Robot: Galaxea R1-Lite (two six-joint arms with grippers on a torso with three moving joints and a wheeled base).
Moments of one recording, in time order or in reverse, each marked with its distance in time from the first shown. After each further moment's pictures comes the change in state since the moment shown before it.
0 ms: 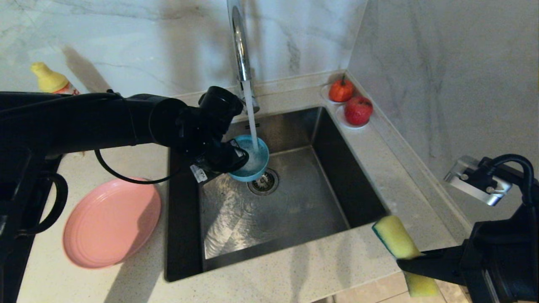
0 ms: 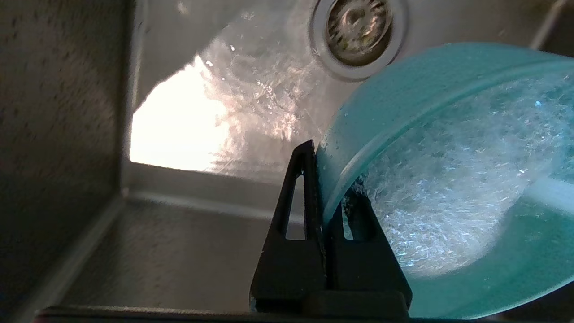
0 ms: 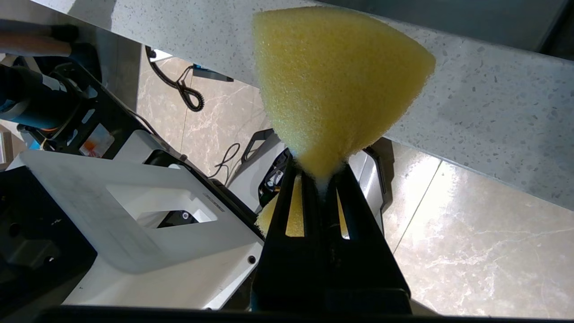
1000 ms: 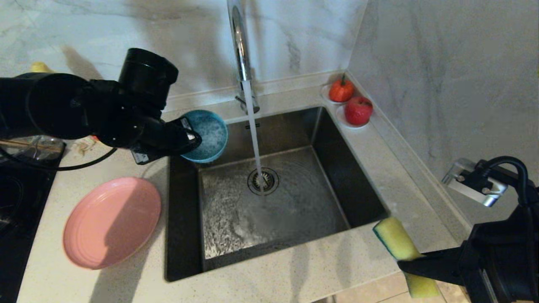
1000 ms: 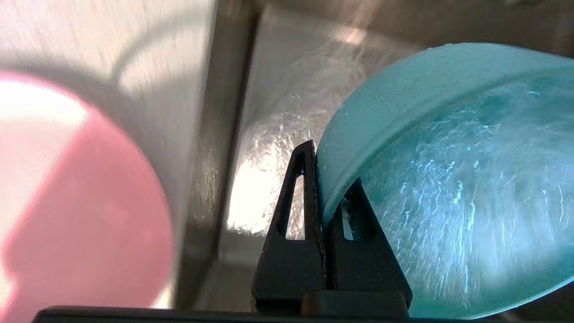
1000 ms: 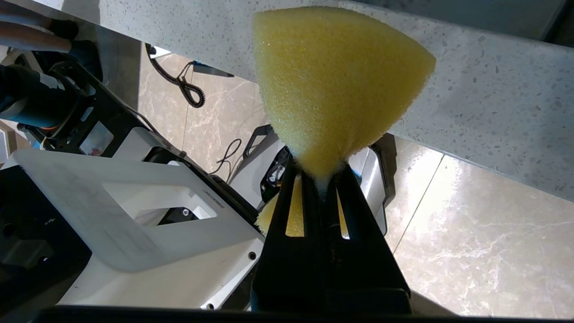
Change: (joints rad) left arm 0.118 -0.285 0.251 -0.194 0.113 0.289; right arm -0.022 0.004 0.005 0.010 0.019 0.001
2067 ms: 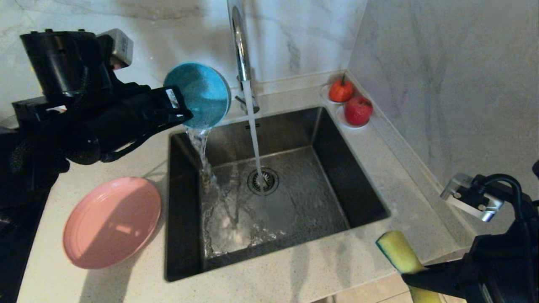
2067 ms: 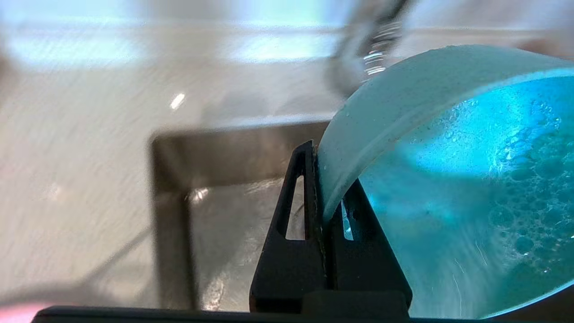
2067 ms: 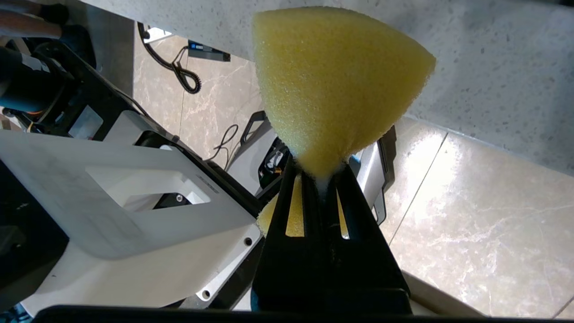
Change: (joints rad) left arm 0.001 -0.186 0.410 -0.843 -0.171 0.429; right arm 0.000 -0.007 0.050 0.002 0.002 -0.001
